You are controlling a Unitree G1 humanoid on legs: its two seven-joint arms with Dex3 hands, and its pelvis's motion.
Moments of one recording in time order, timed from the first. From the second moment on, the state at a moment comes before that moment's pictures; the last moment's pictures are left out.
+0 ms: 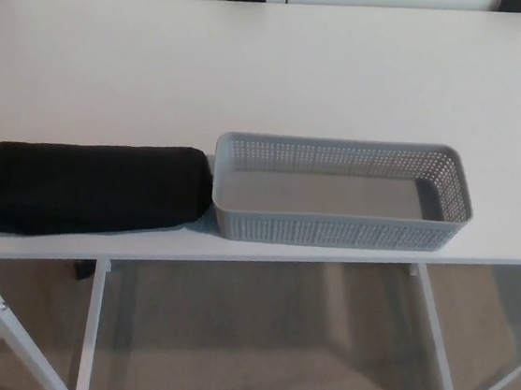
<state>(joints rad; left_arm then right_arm) 0.14 0.61 0.68 0.16 -0.25 -0.12 -0.36 0.11 -0.33 -0.22 1.20 0.05 -0.40 0.14</state>
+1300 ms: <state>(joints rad) -0.48 0.95 -0.31 0.04 0.35 0.19 -0.50 0.09 -0.36 -0.20 1.13 0.04 -0.40 0.12</state>
